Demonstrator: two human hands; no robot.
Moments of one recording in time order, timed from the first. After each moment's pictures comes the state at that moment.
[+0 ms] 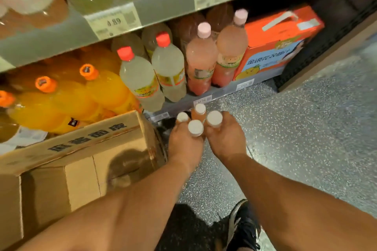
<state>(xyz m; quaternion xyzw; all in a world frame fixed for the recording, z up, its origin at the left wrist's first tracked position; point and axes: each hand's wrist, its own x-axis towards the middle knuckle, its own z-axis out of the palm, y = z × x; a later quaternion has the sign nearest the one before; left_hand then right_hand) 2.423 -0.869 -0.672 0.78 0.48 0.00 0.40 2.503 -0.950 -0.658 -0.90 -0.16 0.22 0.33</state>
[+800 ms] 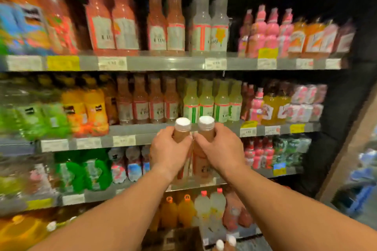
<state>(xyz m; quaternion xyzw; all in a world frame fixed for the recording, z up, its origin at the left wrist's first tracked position) 2.196 -0.773 -0.140 0.73 0.40 0.44 0.33 2.307 -0.866 -0.117 -0.82 -0.41 -0.10 0.37</state>
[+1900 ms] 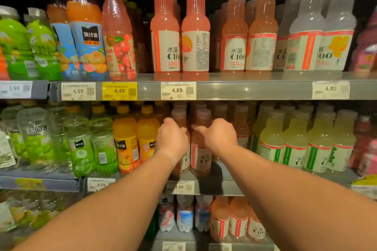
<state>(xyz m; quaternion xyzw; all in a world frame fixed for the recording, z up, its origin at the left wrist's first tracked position) 2.158 -0.527 -0.073 0.72 0.55 0.37 0.19 2.269 -0.565 -0.067 -0.83 -0.41 0.05 0.38</state>
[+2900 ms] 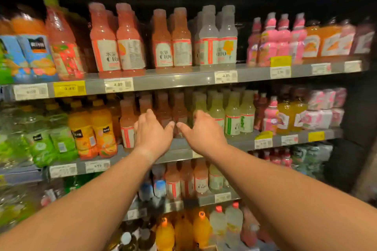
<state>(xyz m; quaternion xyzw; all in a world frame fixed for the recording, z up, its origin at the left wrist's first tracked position) 2.180 -0.684 -0.060 0.79 0.47 0.36 0.16 2.290 -0.770 -0.053 -0.82 -0.46 -0.05 0.34</state>
